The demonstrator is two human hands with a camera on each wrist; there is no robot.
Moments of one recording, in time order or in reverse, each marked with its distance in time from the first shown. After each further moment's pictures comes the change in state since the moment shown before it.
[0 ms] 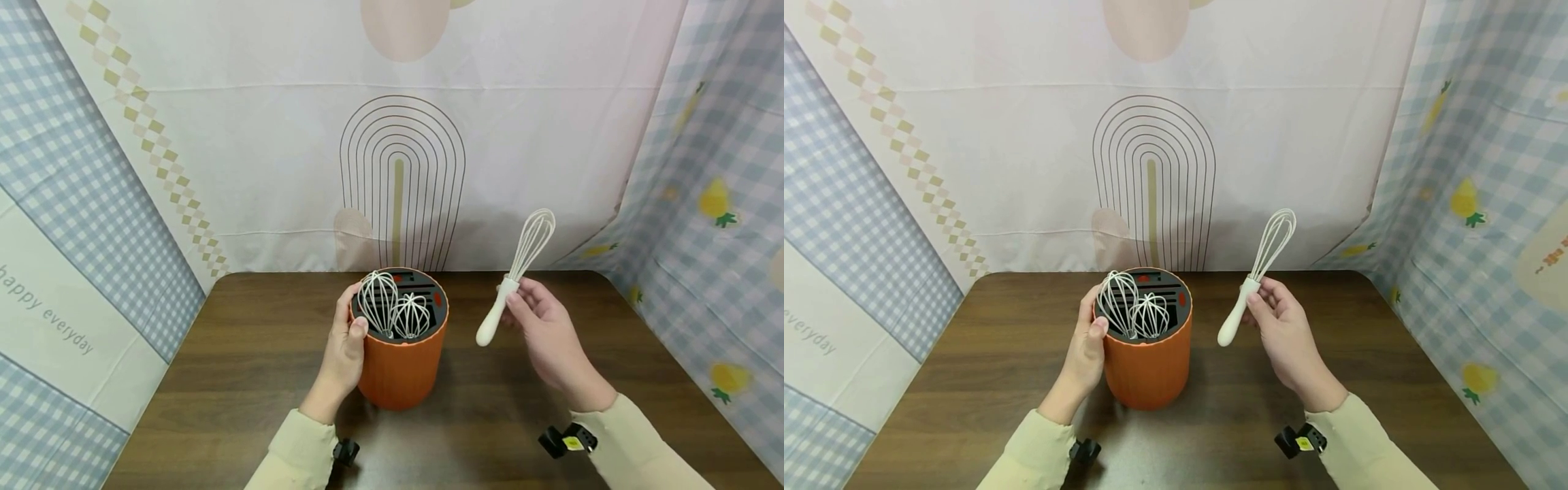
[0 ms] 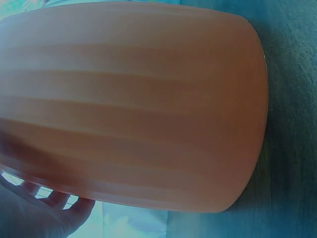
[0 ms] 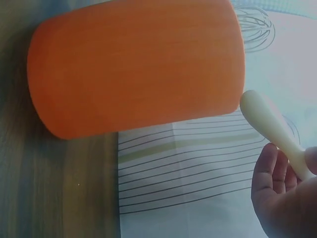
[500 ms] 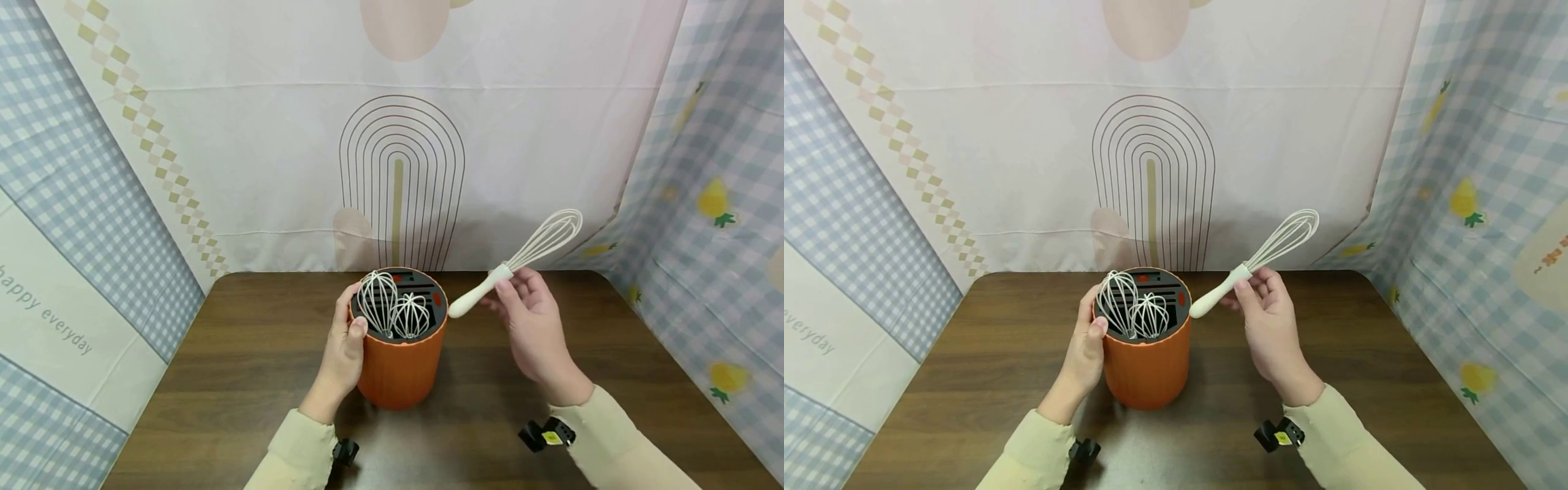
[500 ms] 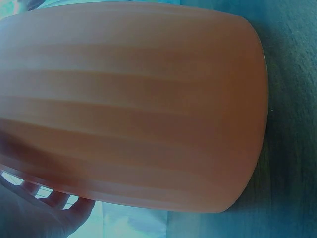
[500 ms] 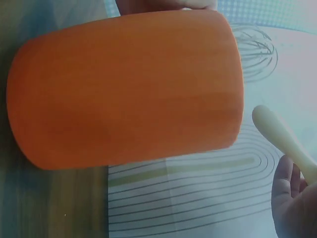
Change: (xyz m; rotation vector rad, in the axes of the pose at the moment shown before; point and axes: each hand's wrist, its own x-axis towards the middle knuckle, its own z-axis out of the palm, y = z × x) left_hand 0.000 -0.001 0.000 -0.004 0.003 0.009; right_hand 0.006 -0.008 0.030 0.131 0.075 -0.075
